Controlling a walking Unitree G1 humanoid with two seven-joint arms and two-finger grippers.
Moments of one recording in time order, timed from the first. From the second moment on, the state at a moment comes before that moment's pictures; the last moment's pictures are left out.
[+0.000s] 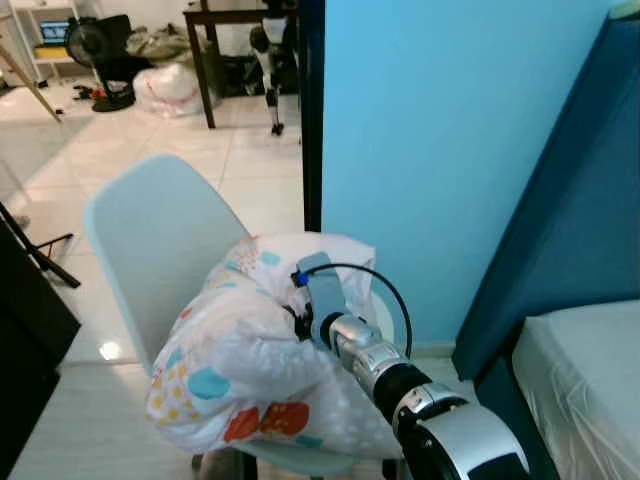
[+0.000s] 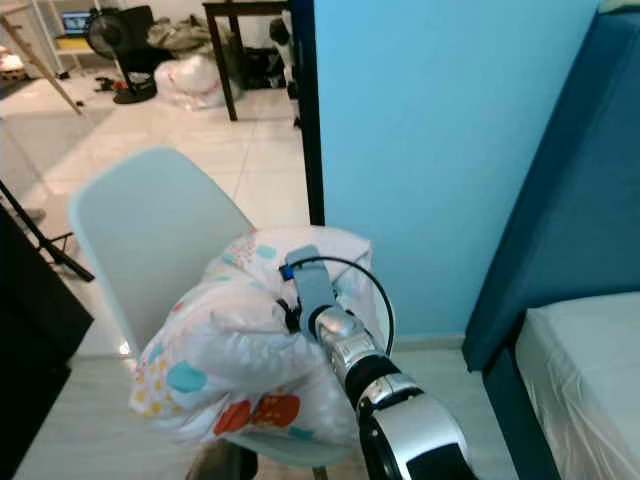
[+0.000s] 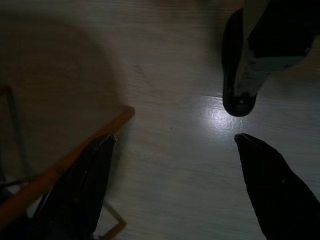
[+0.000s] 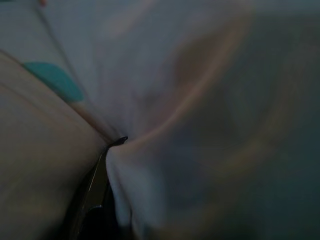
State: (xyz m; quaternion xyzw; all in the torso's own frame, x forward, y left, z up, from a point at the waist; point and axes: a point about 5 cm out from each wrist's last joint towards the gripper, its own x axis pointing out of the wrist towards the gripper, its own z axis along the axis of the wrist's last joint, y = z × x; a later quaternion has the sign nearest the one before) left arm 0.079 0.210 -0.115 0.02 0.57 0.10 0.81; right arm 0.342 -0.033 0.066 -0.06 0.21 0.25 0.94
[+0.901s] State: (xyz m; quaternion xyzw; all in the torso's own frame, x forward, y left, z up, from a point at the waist) left arm 0.081 0.216 -0.114 0.03 0.57 0.11 0.81; right arm 0.326 0.025 0.147 0.02 0.02 0.64 0.76
